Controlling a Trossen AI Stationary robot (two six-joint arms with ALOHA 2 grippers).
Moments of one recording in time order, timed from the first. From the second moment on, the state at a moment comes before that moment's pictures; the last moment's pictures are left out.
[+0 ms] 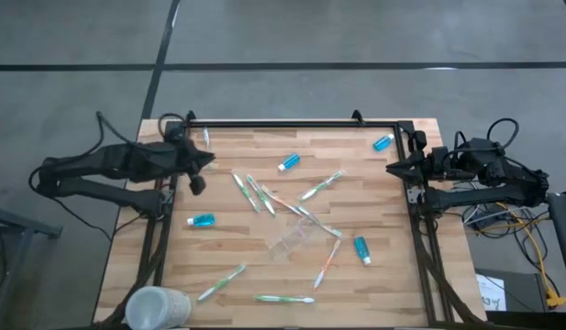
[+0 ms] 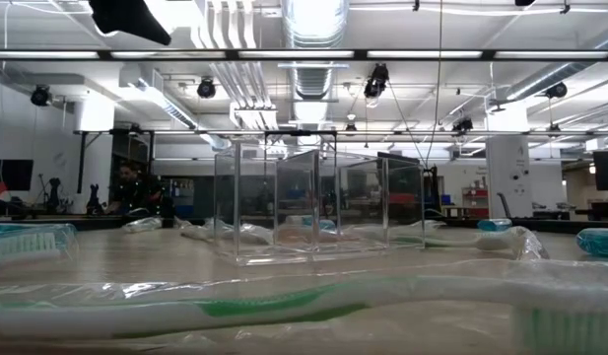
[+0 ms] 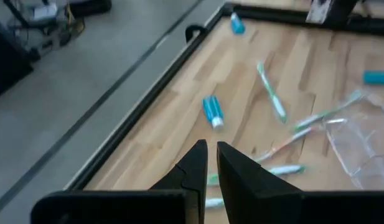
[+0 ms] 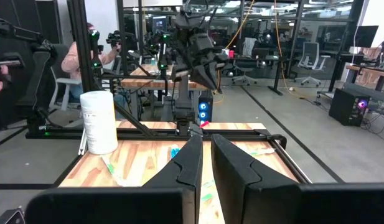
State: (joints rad) left arm 0.00 0.80 1.01 -0.83 -0.49 -0.20; right arm 0.00 0.39 0.78 -0.39 0.00 0.00
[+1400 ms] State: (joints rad) left arm 0.00 0.81 1.02 -0.98 -0.07 -0.41; right arm 0.00 0.39 0.78 -0.39 0.00 0.00
